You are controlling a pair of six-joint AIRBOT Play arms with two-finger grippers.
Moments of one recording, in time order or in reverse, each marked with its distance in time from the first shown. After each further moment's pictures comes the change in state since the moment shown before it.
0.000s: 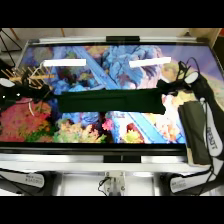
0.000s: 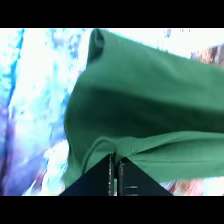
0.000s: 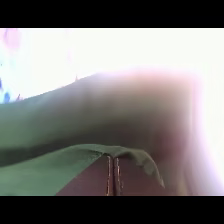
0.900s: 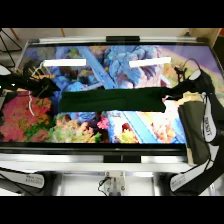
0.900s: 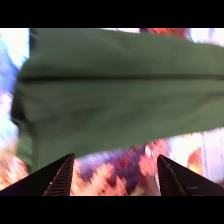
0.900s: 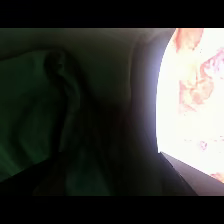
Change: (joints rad) left arm -0.048 0.005 0.196 0.002 -0.286 -0.032; right arm -0.089 -0.156 0.168 -0.082 0.324 -0.230
